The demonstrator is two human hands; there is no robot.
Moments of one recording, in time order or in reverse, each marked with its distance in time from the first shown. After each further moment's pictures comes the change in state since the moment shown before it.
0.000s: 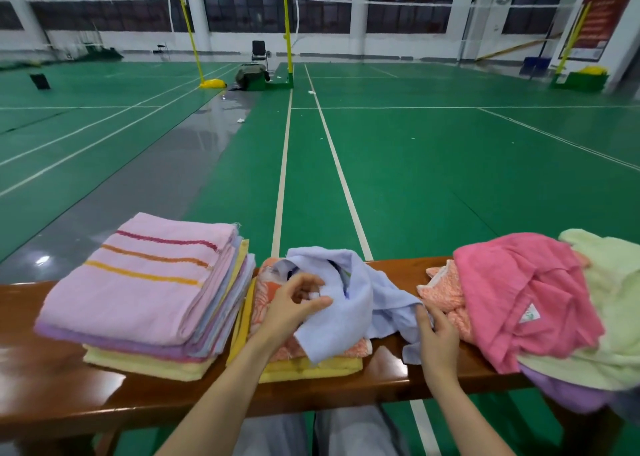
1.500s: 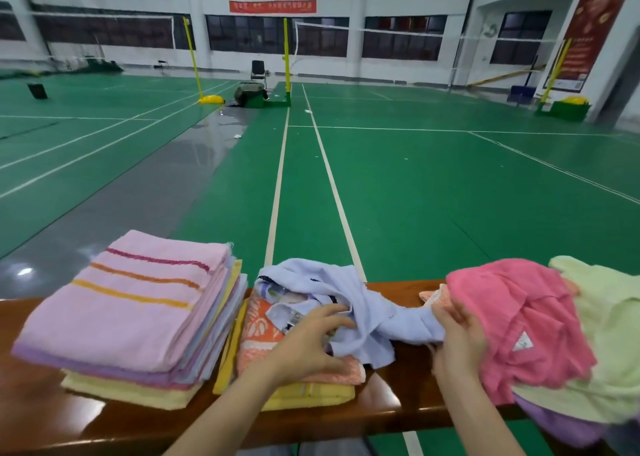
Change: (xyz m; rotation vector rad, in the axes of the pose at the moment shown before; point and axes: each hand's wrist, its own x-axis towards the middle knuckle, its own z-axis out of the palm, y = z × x) left_hand 0.006 0.010 0.021 0.606 -0.348 0.220; right_hand 0.042 -0.037 -0.011 0.507 0.255 0.195
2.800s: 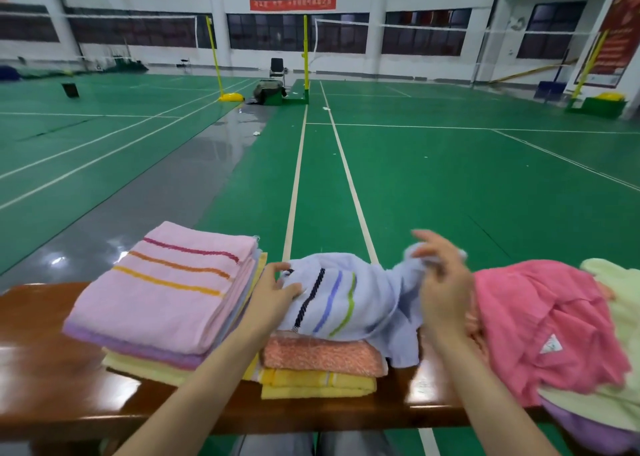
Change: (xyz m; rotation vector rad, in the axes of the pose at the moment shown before) left_hand -0.027 -0.003 -0.065 -0.623 0.540 -0.487; right_hand -0.044 -0.057 0.069 -0.415 -0.346 -0.703
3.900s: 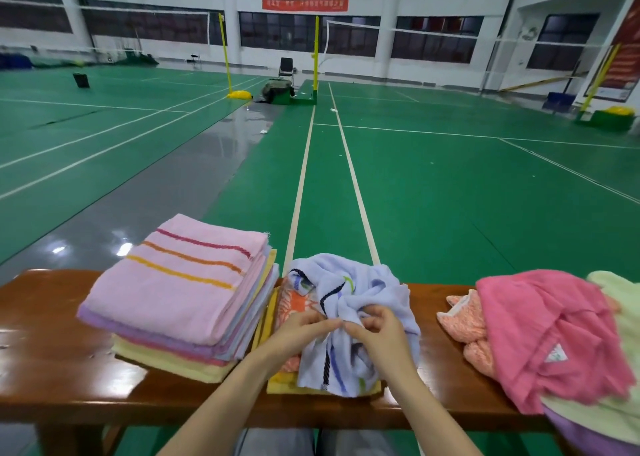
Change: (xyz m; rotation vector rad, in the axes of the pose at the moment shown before) left_hand -0.011 -0.045 0.014 0.109 -0.393 -0.127; right_hand -0.079 0.002 0.035 0.068 -0.515 0.610
